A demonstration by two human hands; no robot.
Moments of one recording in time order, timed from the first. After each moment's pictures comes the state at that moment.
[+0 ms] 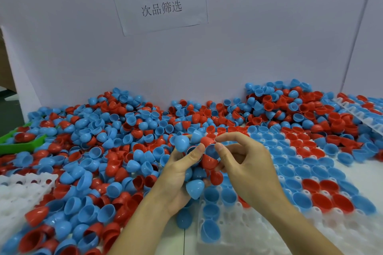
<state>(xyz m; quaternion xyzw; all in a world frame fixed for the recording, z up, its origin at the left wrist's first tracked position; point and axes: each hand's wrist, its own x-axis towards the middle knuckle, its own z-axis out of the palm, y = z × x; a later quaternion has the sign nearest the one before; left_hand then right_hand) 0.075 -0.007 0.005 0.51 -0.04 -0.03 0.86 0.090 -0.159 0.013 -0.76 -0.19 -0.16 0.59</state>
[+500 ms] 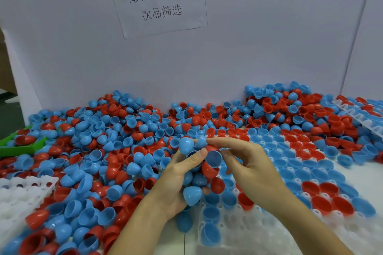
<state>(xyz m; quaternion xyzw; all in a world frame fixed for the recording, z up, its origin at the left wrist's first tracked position) 0.076 -0.003 0.005 0.53 -0.02 -0.06 0.84 0.093 -0.170 0.021 -0.76 -0.27 -0.08 0.58</state>
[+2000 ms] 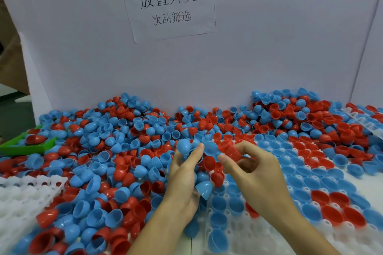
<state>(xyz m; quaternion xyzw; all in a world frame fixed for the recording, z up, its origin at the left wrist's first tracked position) 0.079 -0.018 0.006 0.45 0.09 0.08 0.88 0.088 -0.159 0.016 -0.74 -0.24 -0.18 0.60</state>
